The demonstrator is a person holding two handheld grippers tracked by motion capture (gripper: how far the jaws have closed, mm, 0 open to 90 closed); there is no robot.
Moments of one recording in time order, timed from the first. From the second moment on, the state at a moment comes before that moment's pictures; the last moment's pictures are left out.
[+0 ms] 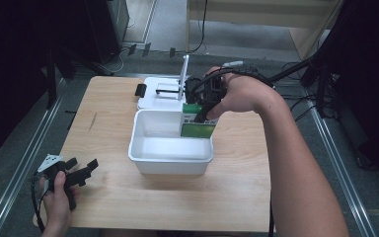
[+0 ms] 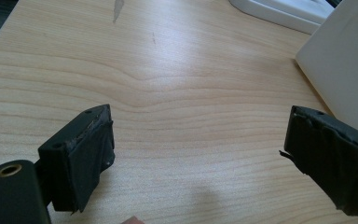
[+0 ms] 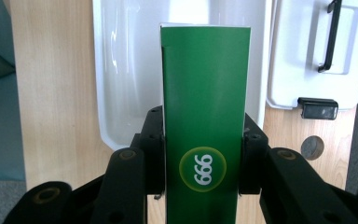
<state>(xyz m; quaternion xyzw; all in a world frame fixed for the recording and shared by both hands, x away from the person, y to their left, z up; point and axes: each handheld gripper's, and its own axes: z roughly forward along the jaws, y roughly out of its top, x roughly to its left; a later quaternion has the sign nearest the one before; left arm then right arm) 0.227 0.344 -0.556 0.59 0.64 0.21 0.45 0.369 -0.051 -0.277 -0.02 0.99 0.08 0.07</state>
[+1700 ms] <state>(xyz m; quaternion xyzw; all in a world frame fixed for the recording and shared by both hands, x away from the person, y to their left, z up) 0.227 0.344 -0.556 0.59 0.64 0.21 0.45 0.398 -0.035 -0.373 -0.03 1.00 0.06 0.06</state>
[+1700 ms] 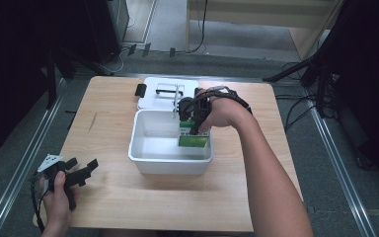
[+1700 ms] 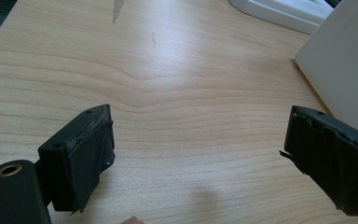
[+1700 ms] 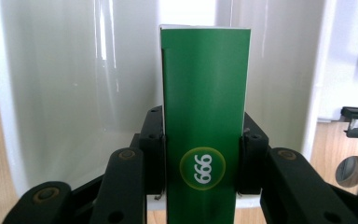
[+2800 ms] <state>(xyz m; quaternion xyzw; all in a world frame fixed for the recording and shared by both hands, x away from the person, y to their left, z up) 0.227 0.344 -0.556 0.59 0.64 0.21 0.45 0.394 -0.041 -0.376 0.05 0.99 0.09 0.07</state>
